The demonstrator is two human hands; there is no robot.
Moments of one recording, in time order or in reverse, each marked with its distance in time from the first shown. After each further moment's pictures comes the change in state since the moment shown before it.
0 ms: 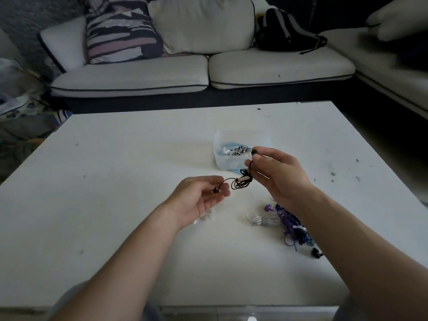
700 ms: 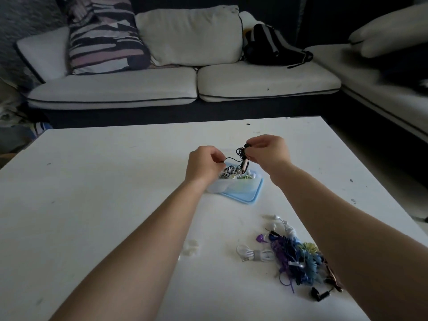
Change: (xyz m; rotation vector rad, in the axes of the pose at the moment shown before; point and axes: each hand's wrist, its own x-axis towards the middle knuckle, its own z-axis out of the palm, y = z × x) left_hand 0.131 0.052 0.052 1.000 0.316 0.580; right_hand 0.125 -0.035 -0.009 -0.652 0.268 -0.198
